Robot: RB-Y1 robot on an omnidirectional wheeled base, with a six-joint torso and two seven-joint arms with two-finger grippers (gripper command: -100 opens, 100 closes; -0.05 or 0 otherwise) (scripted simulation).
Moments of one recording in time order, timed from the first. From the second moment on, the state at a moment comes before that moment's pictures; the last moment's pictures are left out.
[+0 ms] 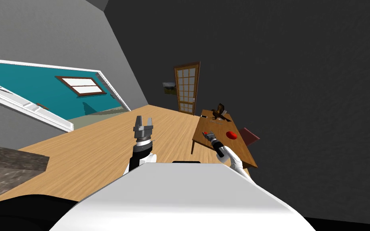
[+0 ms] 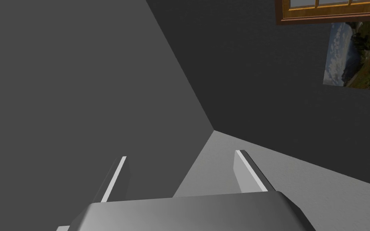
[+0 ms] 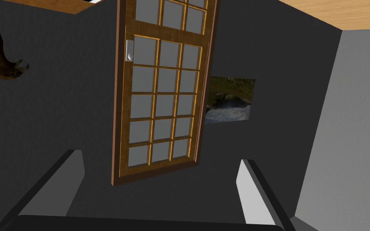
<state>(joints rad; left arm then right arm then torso) 0.53 0.01 -0.04 -2.26 0.01 -0.61 0.00 0.15 -0.41 0.16 -1.50 0.77 -0.09 0.46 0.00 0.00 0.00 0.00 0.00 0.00</state>
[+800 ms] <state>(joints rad) 0.53 0.01 -0.04 -2.26 0.01 -0.61 0.00 0.09 -0.48 0.24 -1.33 0.97 0.06 0.63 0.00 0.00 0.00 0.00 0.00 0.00</state>
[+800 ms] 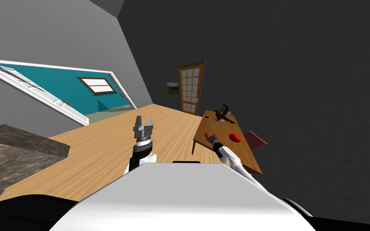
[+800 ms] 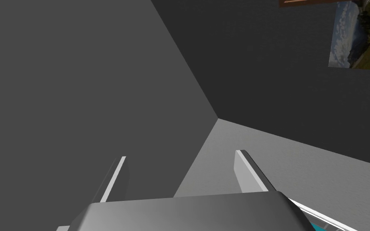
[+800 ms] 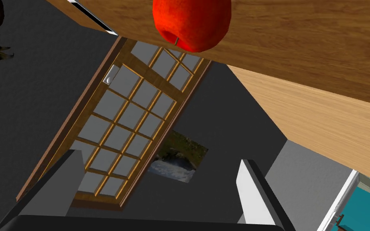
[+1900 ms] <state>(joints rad) 0.53 0.01 -0.04 -2.26 0.01 -0.61 0.00 0.00 -0.52 0.36 -1.09 1.25 0.23 0.88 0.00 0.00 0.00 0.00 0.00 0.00</state>
